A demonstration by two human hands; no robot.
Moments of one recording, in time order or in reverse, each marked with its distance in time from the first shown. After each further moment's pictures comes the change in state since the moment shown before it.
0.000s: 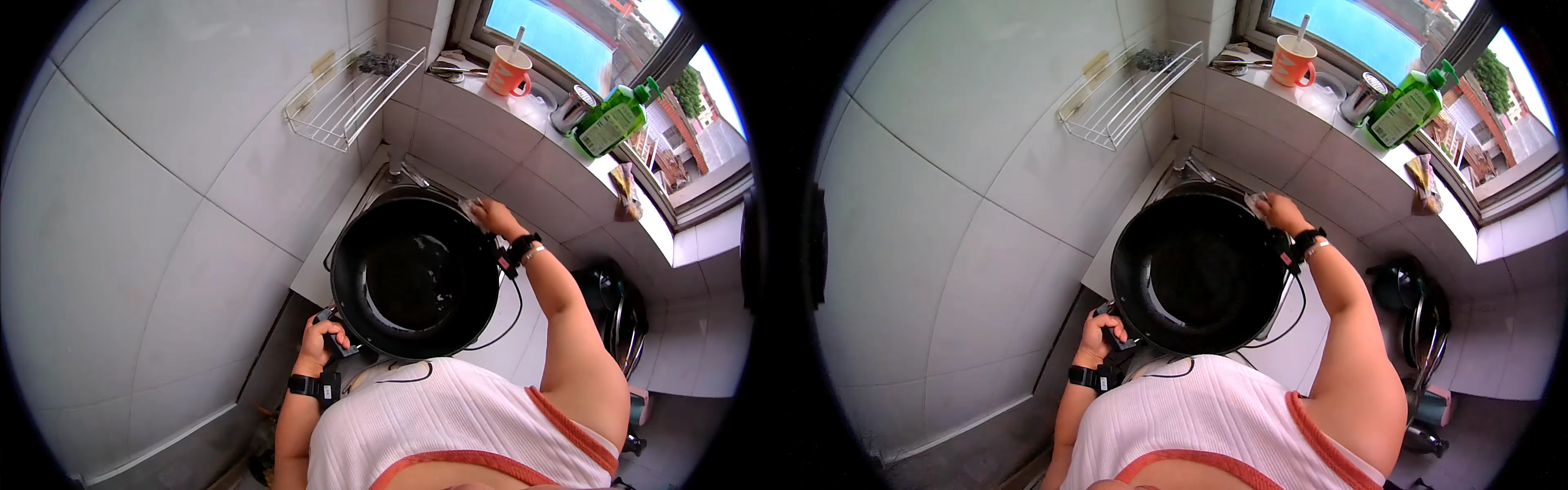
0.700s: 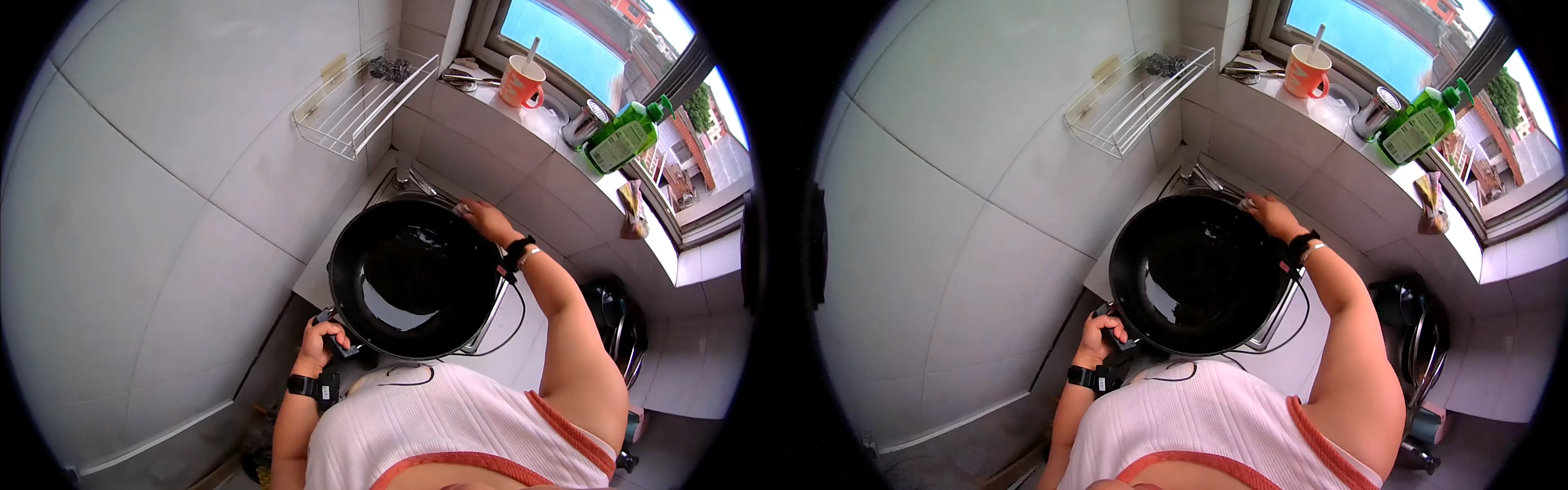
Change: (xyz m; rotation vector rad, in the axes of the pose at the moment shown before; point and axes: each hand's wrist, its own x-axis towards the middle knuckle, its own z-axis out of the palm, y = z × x) left_hand 0.007 0.000 0.000 -0.035 0.003 0.032; right_hand 0.026 -0.006 0.016 -0.107 -0.002 -0.305
